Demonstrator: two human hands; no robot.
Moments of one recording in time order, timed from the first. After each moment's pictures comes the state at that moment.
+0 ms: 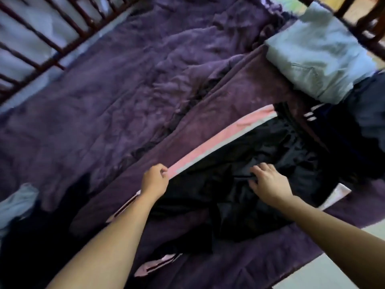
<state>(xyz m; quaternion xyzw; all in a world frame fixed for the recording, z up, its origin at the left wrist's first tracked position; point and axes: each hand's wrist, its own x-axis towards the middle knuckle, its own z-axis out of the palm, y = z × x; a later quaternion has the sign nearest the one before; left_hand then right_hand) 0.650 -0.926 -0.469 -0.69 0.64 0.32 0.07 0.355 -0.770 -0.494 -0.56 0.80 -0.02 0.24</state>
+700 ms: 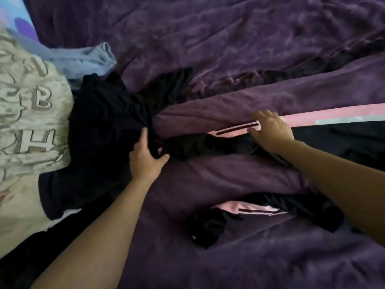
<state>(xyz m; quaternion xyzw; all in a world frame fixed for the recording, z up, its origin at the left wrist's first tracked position) 1.073 -0.794 -0.552 -0.84 0.43 0.31 -0.11 0.746 -0.890 -0.565 -0.72 0.65 0.02 0.25</state>
